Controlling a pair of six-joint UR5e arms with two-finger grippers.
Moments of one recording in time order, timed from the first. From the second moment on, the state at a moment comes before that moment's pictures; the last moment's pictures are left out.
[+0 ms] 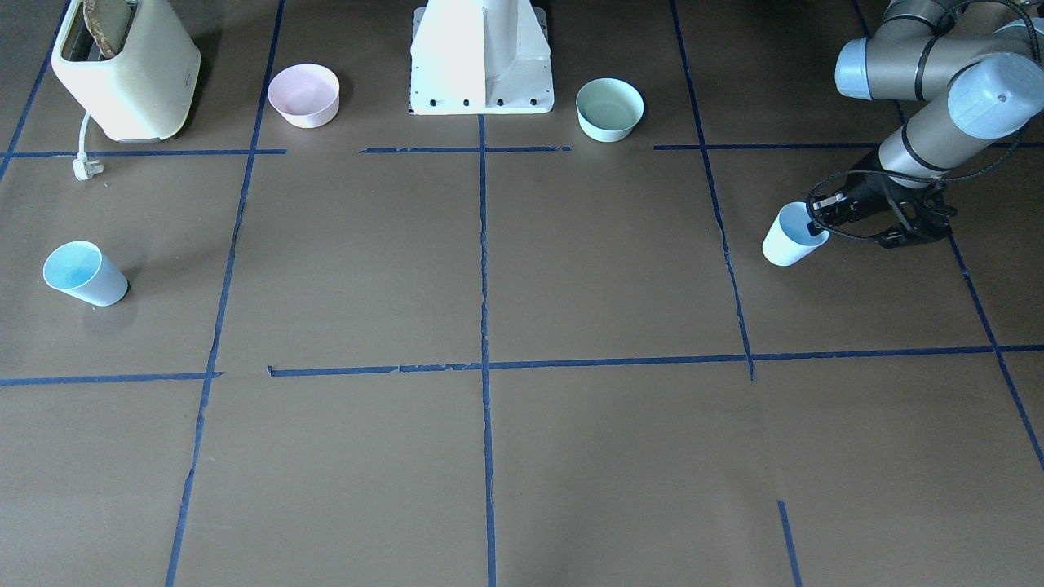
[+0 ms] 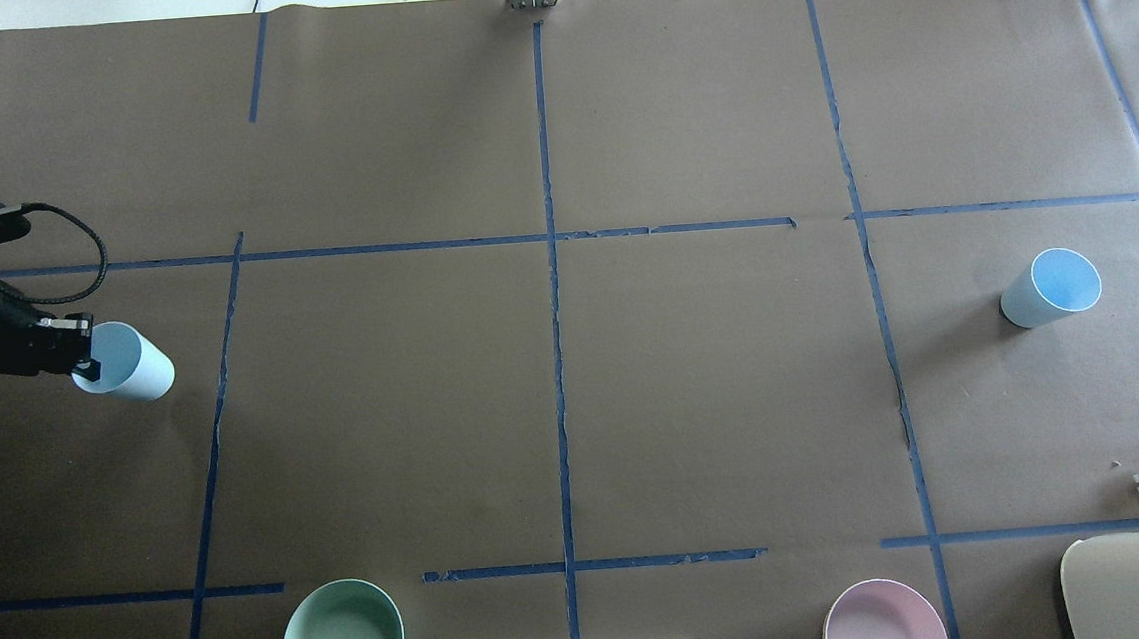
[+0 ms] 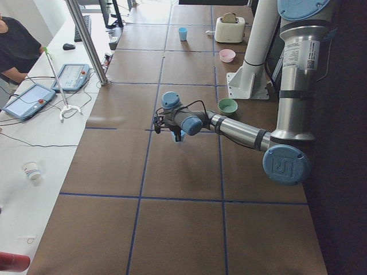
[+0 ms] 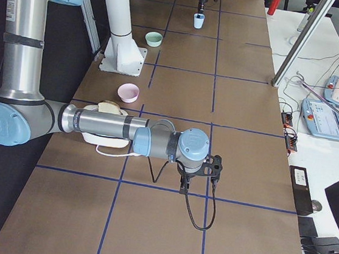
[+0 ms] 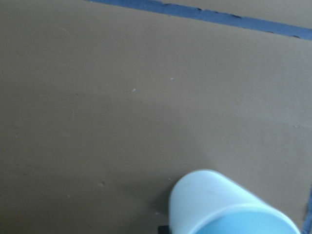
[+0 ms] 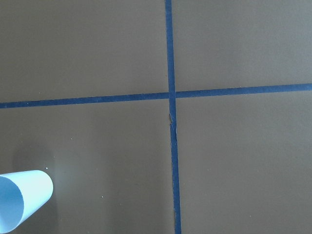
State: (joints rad) left arm -0.95 -1.63 -1.83 -1.81 -2.31 -0.98; right arm 1.62 -1.62 1.64 -1.57 2.45 0.03
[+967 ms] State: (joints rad) left arm -0.66 -2.24 -1.80 -1.40 -2.17 -1.36; right arm 1.53 -1.59 1.79 -1.58 2.44 0.18
